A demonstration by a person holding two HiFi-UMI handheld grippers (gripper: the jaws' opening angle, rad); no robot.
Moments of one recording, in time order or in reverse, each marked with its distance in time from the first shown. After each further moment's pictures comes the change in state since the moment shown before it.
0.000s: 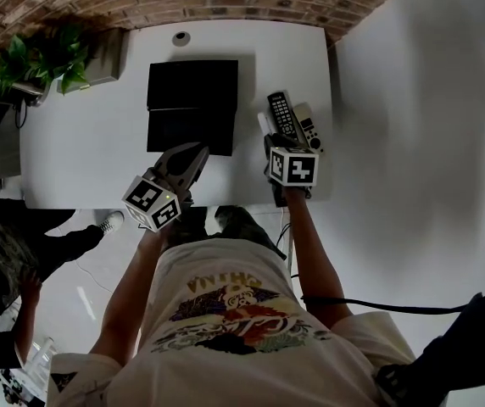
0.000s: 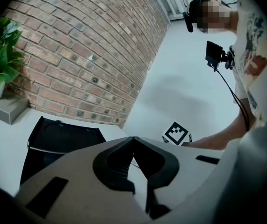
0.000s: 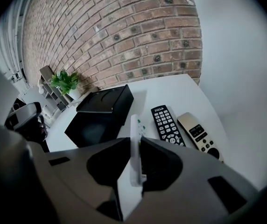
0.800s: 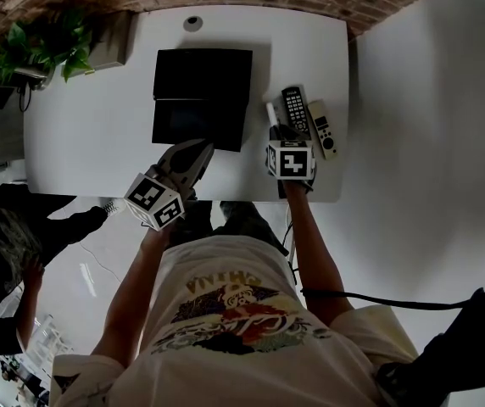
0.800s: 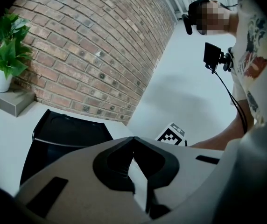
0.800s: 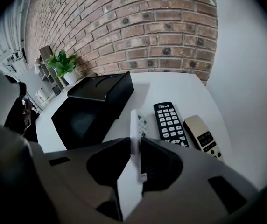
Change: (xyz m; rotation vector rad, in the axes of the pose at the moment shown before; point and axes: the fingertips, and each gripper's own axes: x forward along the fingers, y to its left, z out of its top) left arm 0.000 0.013 -0.014 -0.062 0.023 0.052; right arm 0.047 -0.004 -0.009 -0.145 0.058 -0.056
